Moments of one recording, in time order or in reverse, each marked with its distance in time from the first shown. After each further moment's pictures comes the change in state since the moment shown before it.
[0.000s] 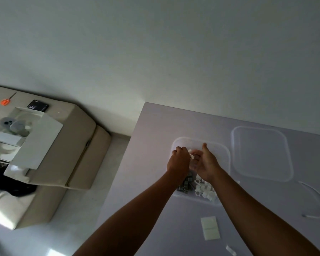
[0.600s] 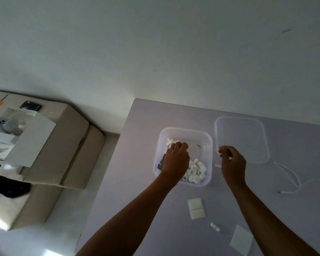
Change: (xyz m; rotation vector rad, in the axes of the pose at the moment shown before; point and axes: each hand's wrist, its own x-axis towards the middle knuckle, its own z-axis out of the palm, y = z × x) left_hand -0.057 0.041 -0.001 -0.206 0.303 0.129; right_hand -0.086 -0.004 -0.114 -0.788 0.490 -0.972
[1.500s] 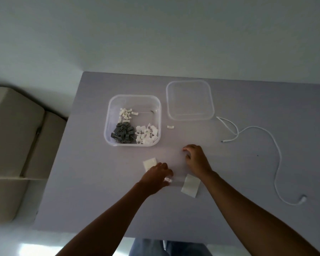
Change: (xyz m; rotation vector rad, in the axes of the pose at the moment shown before) left_hand -0.152 0.053 0.107 0.009 -0.659 0.283; right_hand -0.081 0.141 -0.069 -0.373 -0.372 -0.116
